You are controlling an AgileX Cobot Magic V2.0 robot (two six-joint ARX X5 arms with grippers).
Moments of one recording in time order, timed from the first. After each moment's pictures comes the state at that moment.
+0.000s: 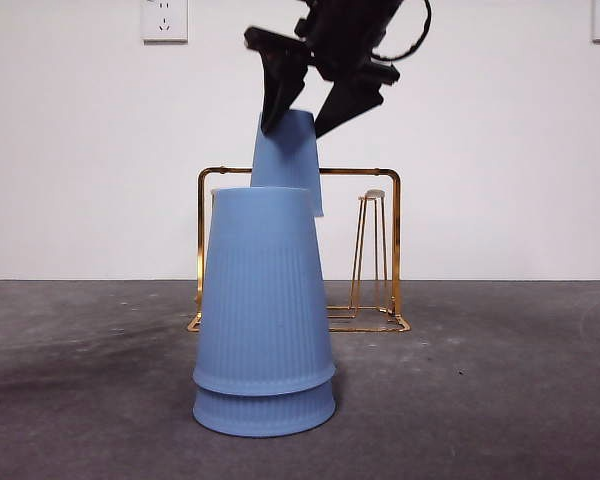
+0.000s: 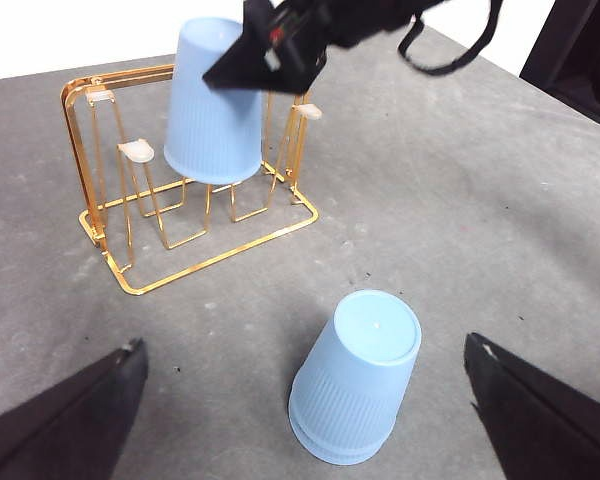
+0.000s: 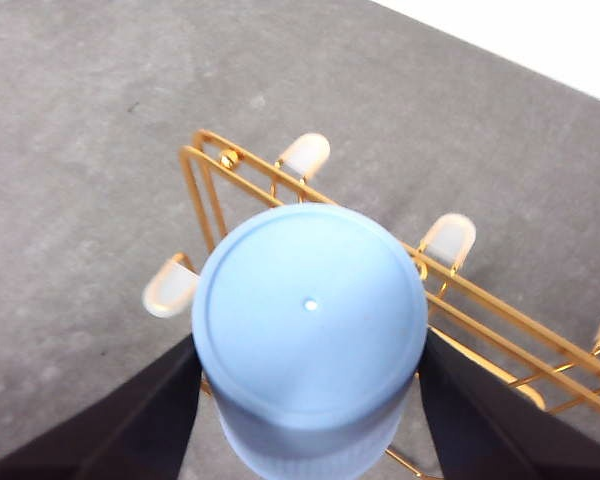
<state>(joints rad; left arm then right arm) -0.81 0.58 0.80 -0.60 -0.12 -0.19 0.61 1.80 1.64 -0.44 -0.03 0.02</state>
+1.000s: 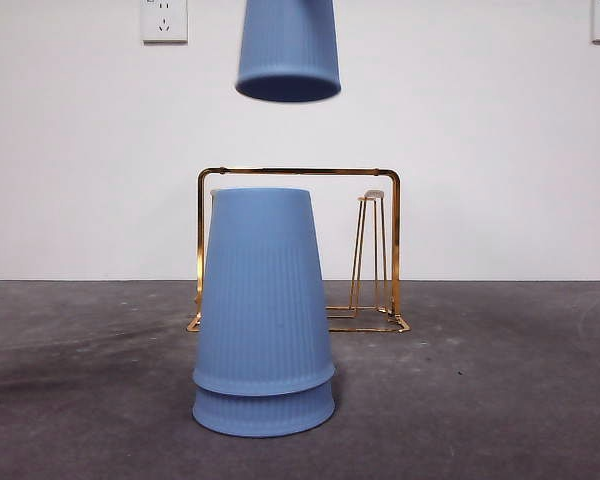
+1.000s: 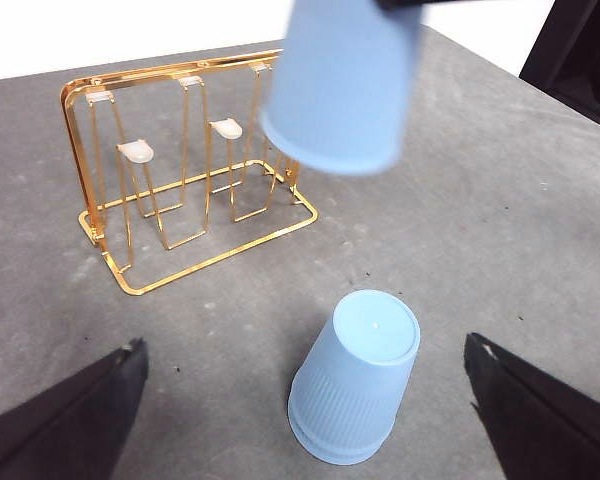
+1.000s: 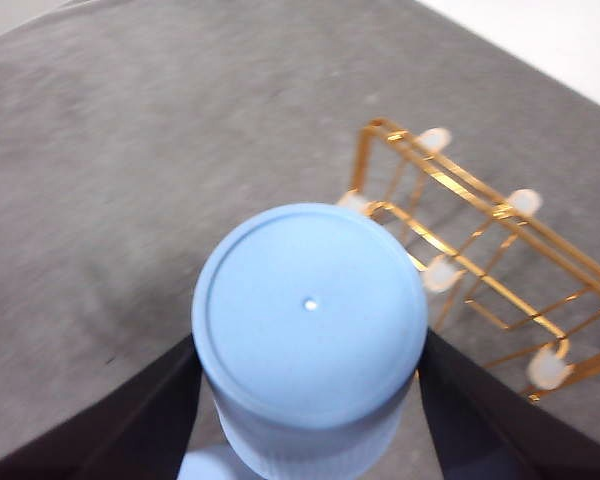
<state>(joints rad) -0.81 0.58 0.80 -0.60 -0.12 -0.19 0.79 1.48 1.67 -0.82 -0.03 0.01</state>
